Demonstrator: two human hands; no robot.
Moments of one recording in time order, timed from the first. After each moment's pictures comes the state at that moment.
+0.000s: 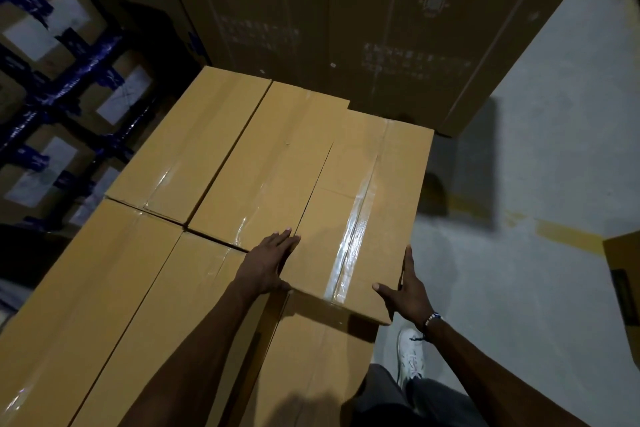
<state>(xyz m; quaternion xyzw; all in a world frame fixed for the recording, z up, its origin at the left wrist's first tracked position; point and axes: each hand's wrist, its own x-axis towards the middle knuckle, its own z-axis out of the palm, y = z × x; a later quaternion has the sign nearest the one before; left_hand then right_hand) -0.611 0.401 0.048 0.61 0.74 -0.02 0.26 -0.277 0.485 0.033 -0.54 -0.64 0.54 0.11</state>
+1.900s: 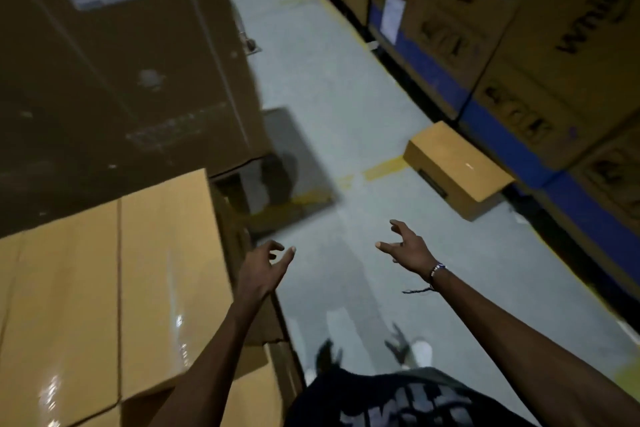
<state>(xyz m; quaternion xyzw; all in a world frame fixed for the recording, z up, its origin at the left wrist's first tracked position) -0.253 0.543 0.130 0.68 0.65 0.14 0.31 0.089 0.488 0.099 -0.75 -0.40 0.46 0.26</state>
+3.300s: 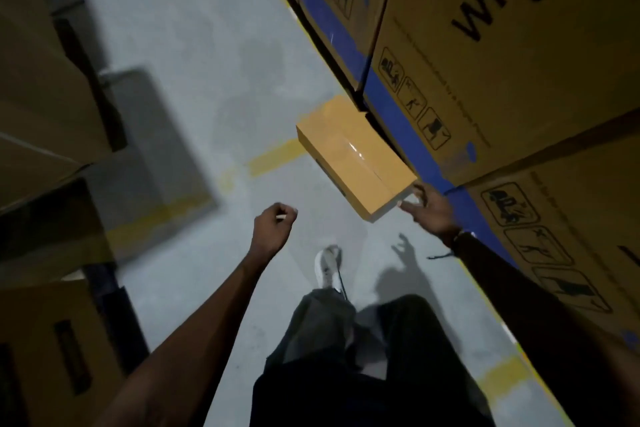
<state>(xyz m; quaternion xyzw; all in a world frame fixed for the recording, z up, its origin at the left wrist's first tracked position) 0.437 0.800 -0.019 0.57 0.63 0.11 0.52 0.768 0.687 0.016 -0.81 -0.31 0.44 0.23</state>
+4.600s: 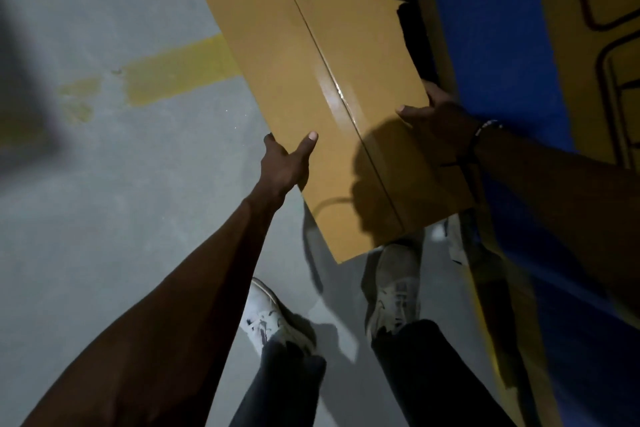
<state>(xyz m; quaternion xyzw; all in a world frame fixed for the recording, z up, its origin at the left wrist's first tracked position) 0.717 0.951 -0.609 0.35 0.72 0.11 0.59 1.026 0.975 -0.552 -0.73 -0.39 0.55 0.10</state>
